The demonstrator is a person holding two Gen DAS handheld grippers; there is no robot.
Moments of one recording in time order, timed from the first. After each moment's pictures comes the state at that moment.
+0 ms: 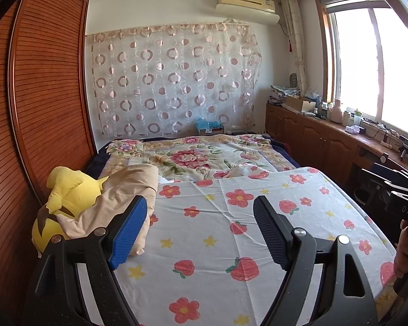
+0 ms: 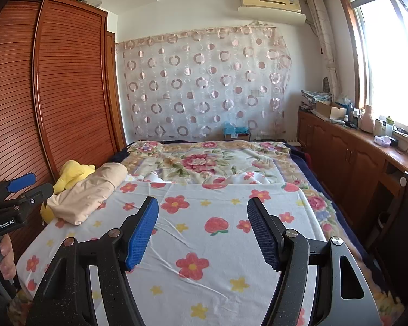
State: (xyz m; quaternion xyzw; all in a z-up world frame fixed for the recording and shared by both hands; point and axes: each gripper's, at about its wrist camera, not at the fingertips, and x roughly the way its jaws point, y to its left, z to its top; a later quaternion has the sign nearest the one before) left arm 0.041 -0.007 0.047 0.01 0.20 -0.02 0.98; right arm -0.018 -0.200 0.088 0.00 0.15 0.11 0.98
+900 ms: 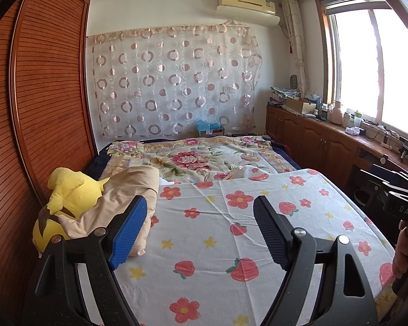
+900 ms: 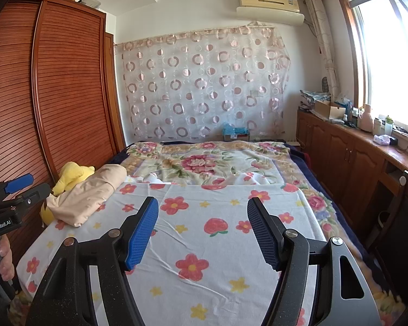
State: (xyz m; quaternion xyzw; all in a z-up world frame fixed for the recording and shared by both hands) left arm 0.040 -0.007 0.046 0.01 0.20 -0.02 0.98; right arm -0.012 -0.210 0.088 0.00 0.15 0.11 0.98
